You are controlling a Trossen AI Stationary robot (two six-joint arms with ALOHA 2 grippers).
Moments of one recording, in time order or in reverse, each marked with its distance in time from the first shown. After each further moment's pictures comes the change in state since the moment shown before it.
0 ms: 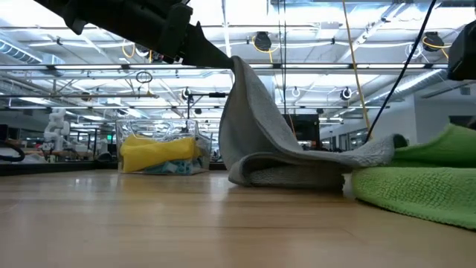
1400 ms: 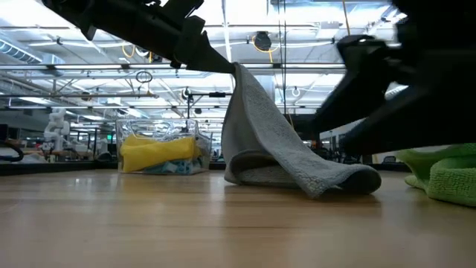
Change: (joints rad) left arm 0.073 0.000 0.000 0.016 -0.002 -0.011; right arm -0.184 0.264 0.239 0.489 0.287 -1.228
